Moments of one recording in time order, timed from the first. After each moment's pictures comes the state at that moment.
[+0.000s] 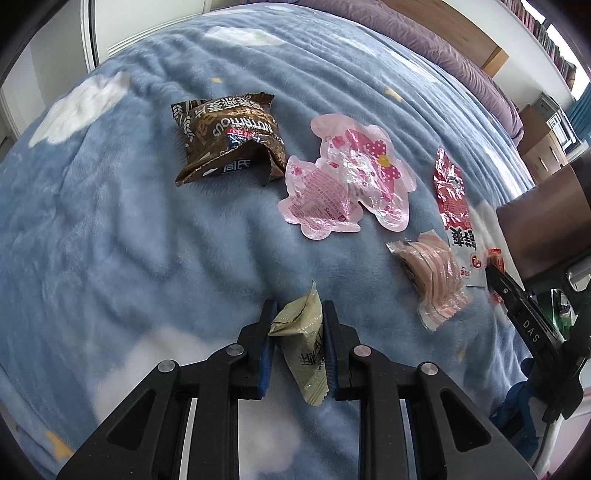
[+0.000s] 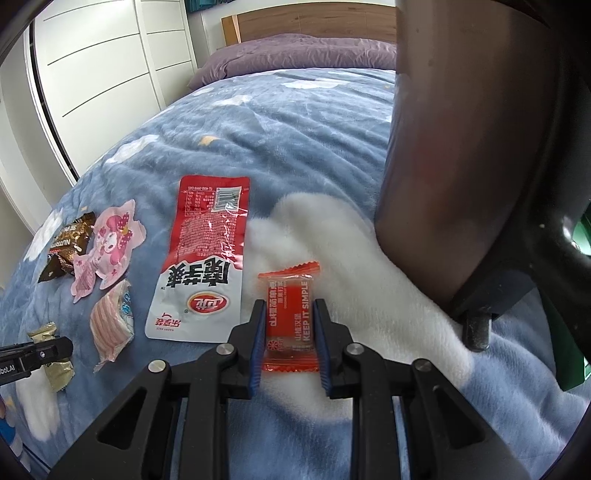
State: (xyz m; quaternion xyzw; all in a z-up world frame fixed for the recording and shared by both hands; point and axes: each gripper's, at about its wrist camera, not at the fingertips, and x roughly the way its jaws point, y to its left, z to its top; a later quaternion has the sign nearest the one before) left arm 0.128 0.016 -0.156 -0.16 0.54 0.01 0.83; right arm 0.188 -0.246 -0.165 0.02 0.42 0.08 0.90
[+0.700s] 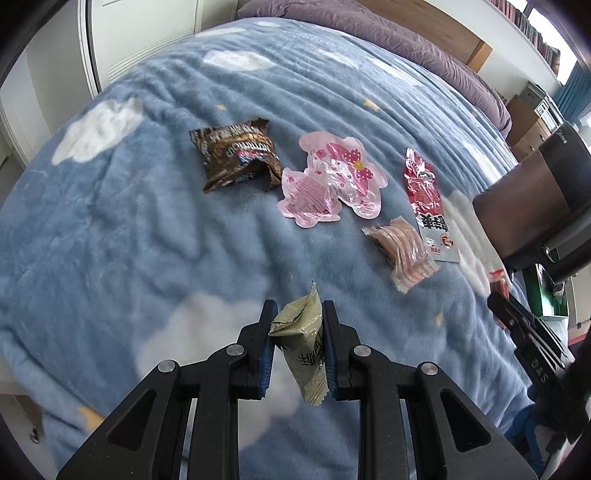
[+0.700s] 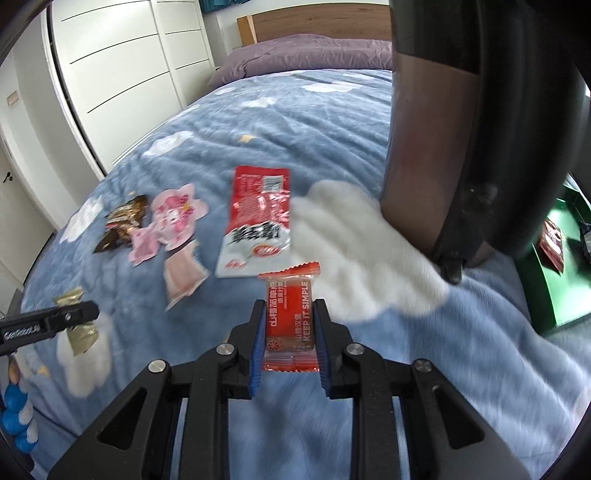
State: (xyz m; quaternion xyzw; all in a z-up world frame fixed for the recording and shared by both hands) left arm 0.093 0.013 -0.115 -0.13 0.52 0.00 0.84; right arm 0.116 -0.238 -0.122 0.02 0.43 0.12 0.89
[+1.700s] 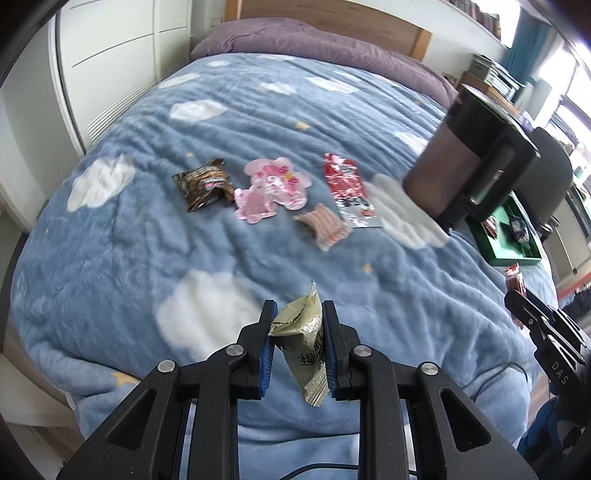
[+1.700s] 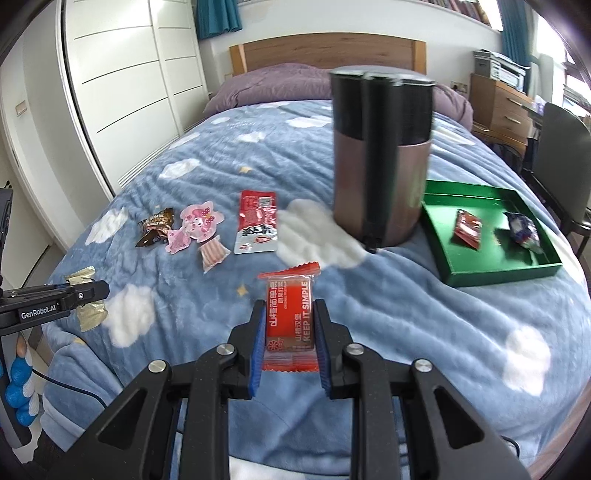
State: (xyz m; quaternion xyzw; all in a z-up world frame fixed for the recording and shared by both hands) left arm 0.015 -0.033 -0.039 -0.05 0.48 -0.06 0.87; right arm -0.002 -0.279 -0.044 0.03 0.39 0.07 0.92
